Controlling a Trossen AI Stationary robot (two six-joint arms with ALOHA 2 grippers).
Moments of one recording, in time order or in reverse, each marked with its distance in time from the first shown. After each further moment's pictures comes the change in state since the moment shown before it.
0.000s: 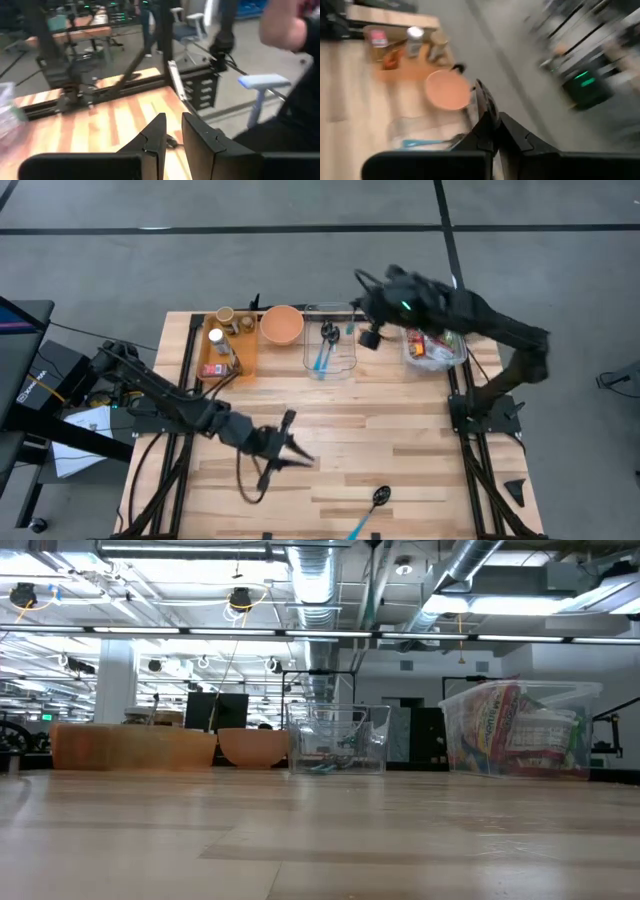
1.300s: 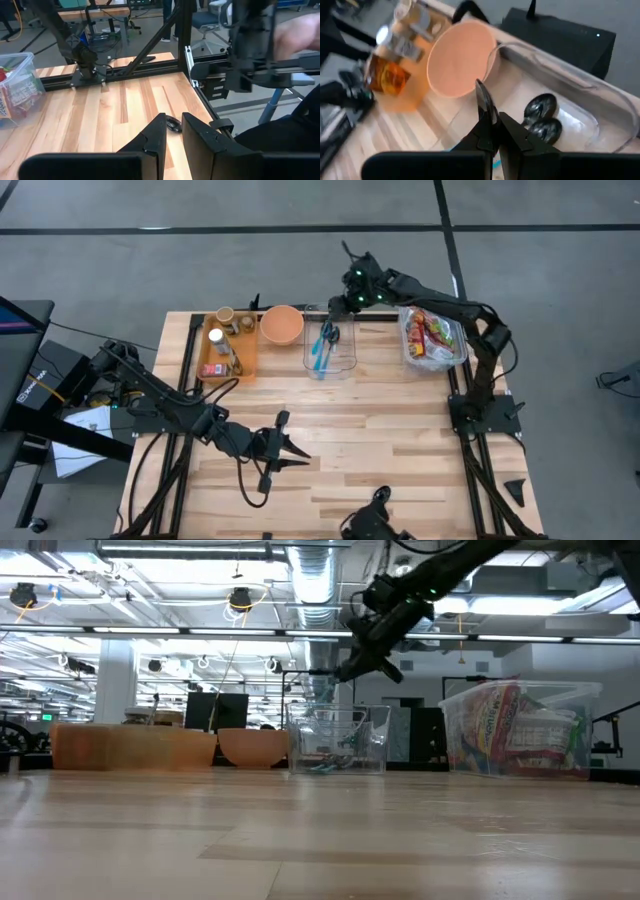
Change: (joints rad) left arm -0.063 0.000 0.000 -0.085 -0.164 -0.108; right arm -0.522 0.354 -0.299 0.414 -0.800 0.679
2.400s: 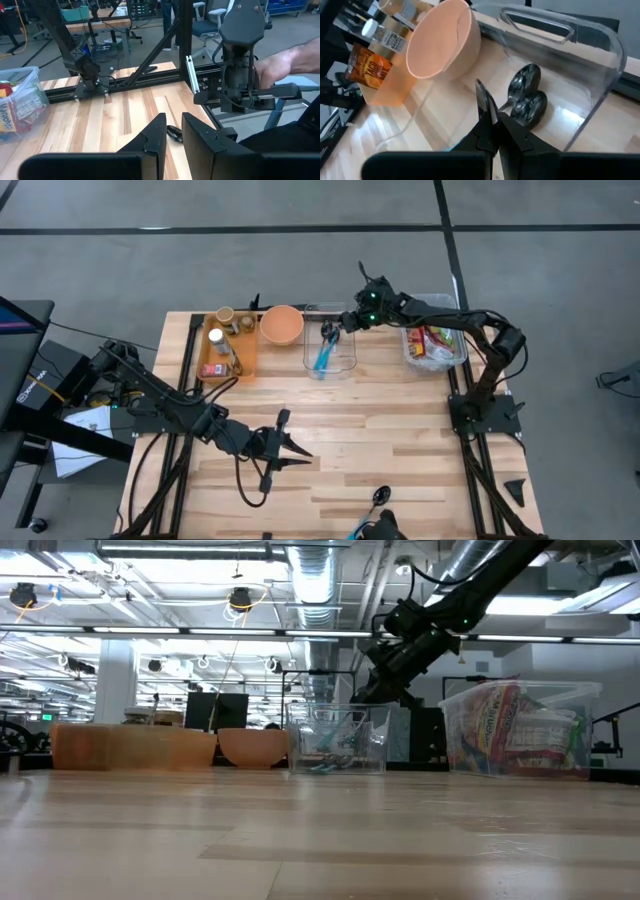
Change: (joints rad) left arm 0.006 0.001 0.000 0.052 0.000 0.046; right arm -0.030 -0.114 -0.455 0.429 -0.028 0.061
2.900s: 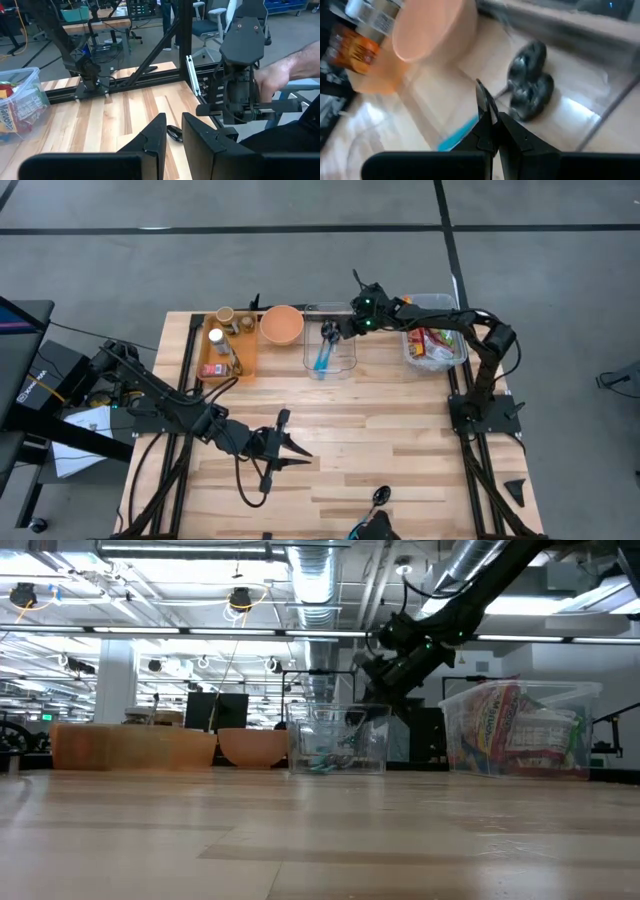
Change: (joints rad) left arm 0.000 0.000 0.000 0.000 0.000 0.007; right arm 0.018 0.072 -0.013 0.044 -0.033 0.001
